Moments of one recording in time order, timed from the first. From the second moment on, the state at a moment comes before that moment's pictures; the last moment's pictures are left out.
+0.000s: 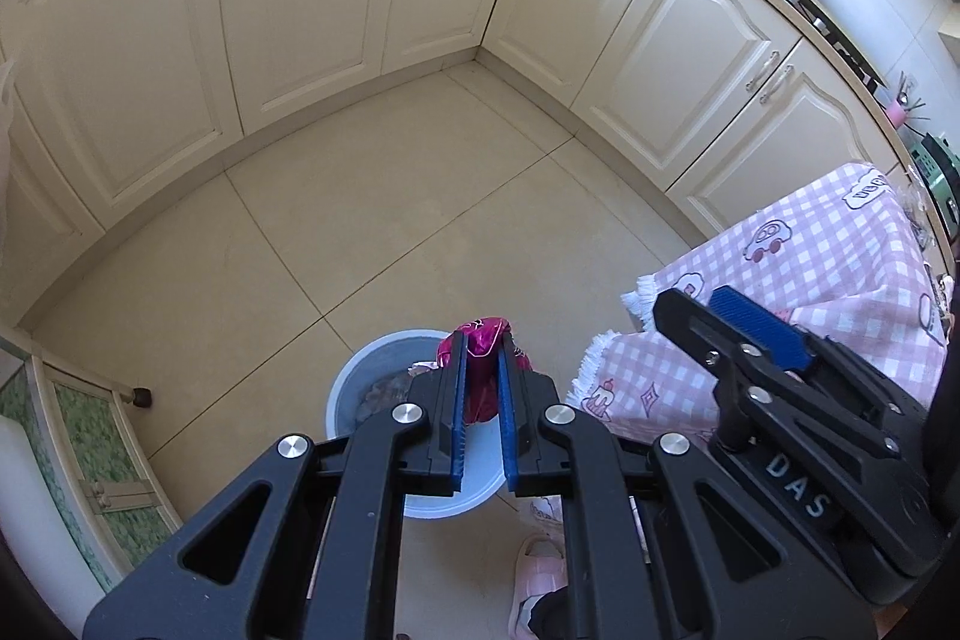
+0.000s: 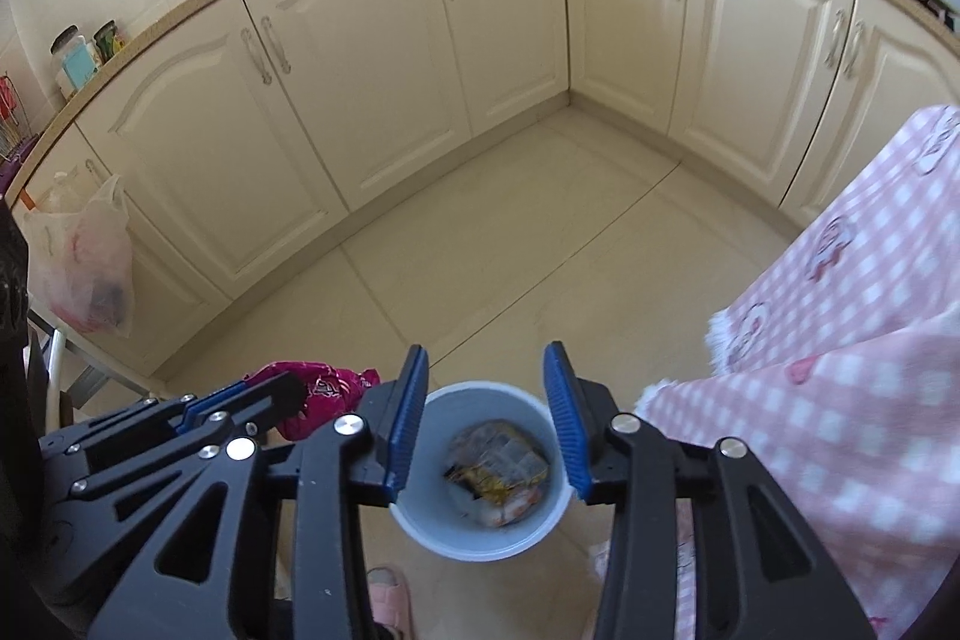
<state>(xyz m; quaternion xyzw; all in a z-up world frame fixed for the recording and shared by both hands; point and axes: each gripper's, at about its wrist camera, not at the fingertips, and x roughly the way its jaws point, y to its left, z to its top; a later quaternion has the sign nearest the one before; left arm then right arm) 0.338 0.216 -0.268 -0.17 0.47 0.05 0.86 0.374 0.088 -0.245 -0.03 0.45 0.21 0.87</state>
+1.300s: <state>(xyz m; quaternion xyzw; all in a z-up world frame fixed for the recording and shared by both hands) 0.284 0.040 -0.110 -0.06 0.34 -0.06 0.94 0.270 -0.144 -0.082 0.04 0.26 0.07 0.96</state>
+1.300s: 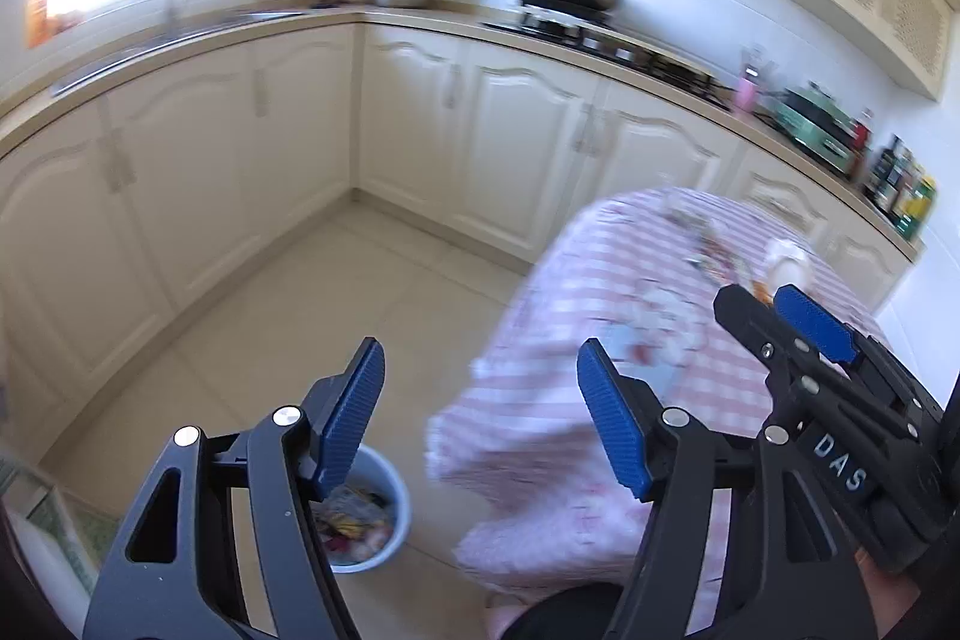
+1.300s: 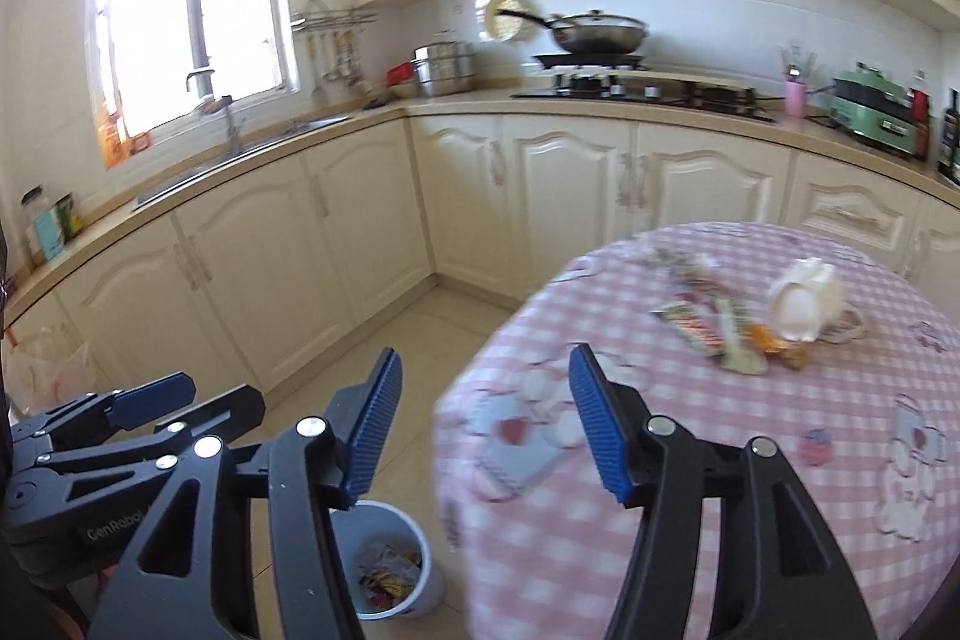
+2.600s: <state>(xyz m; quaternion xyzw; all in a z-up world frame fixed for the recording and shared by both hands) 0.437 -0.178 -0.169 -0.01 0.44 -0.18 0.88 0.374 -0.356 -0.157 0.10 0.40 -0.02 0.91</state>
